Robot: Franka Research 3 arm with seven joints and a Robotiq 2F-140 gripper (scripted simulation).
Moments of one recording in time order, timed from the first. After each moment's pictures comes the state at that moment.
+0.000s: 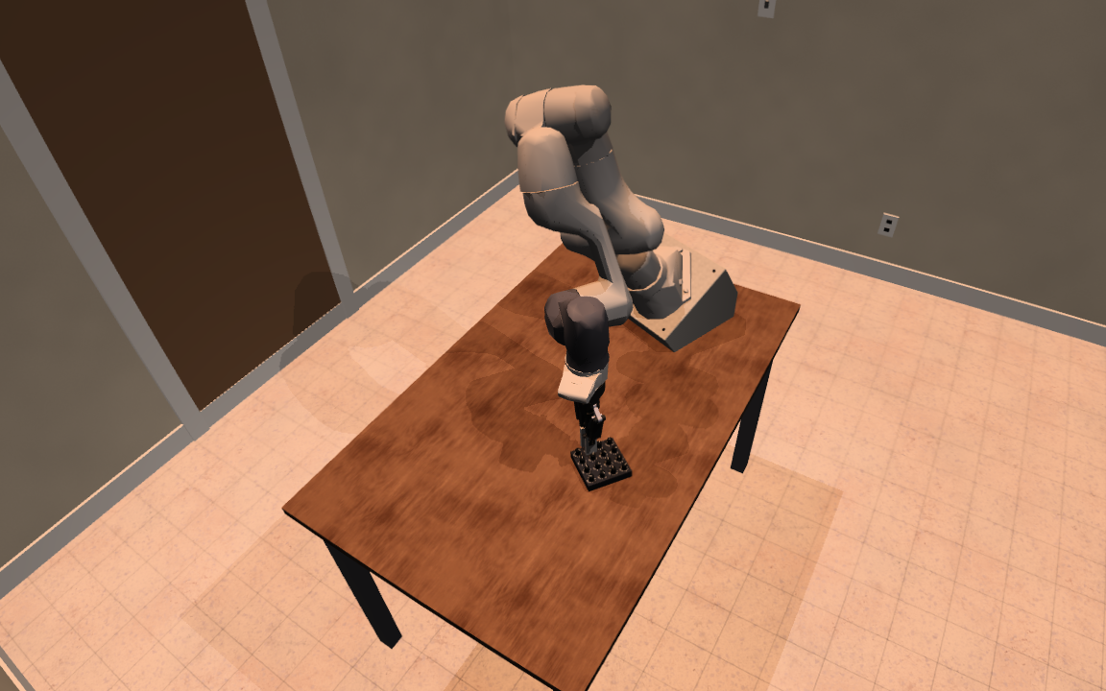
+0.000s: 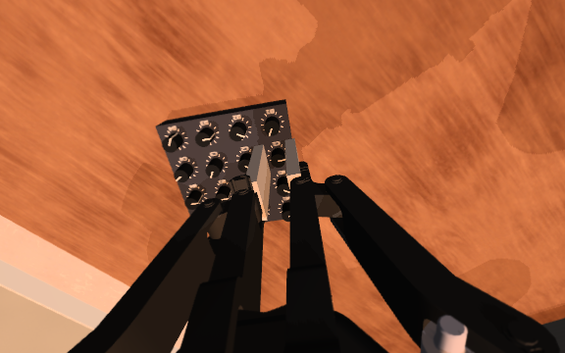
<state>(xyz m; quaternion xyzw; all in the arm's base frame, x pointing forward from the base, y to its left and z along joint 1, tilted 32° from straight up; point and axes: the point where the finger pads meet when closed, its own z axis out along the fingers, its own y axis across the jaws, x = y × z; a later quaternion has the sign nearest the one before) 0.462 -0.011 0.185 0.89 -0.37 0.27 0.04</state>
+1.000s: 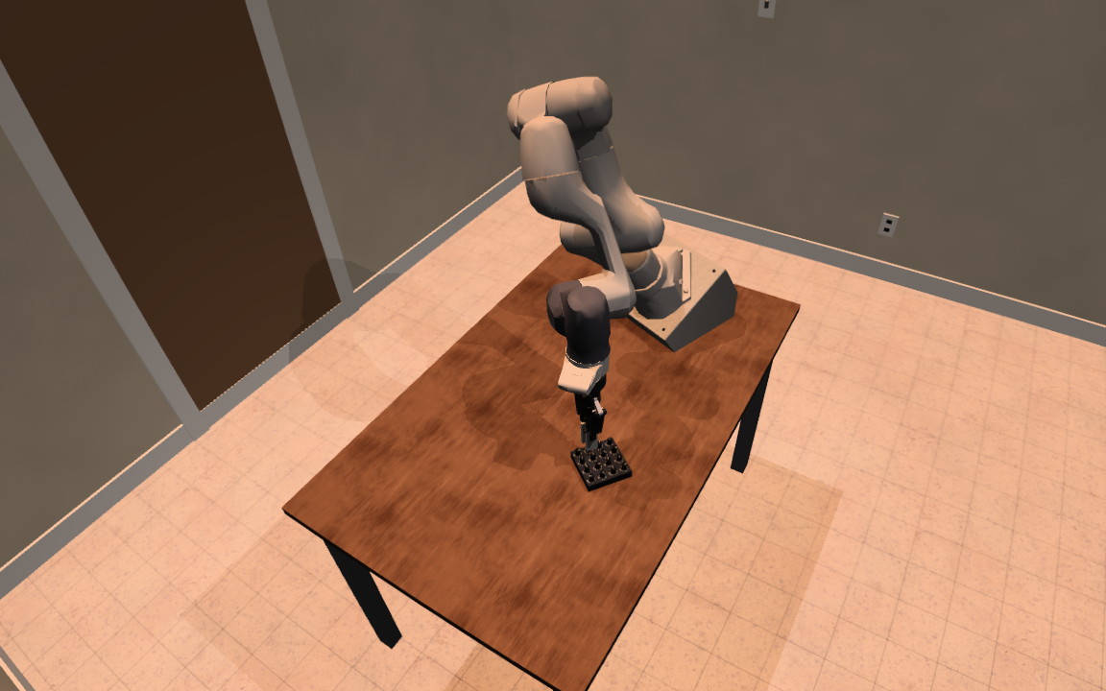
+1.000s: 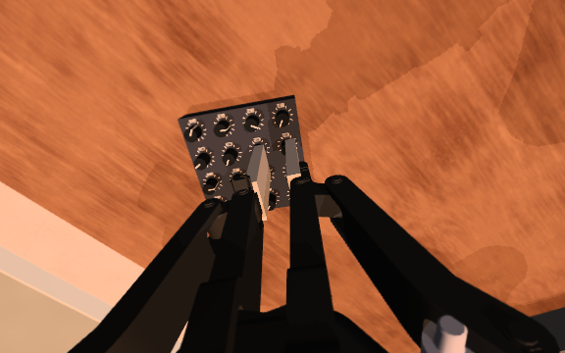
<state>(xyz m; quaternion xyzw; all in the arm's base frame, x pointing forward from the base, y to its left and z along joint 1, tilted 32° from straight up) 0.456 0.000 0.207 0.89 -0.37 0.28 0.03</state>
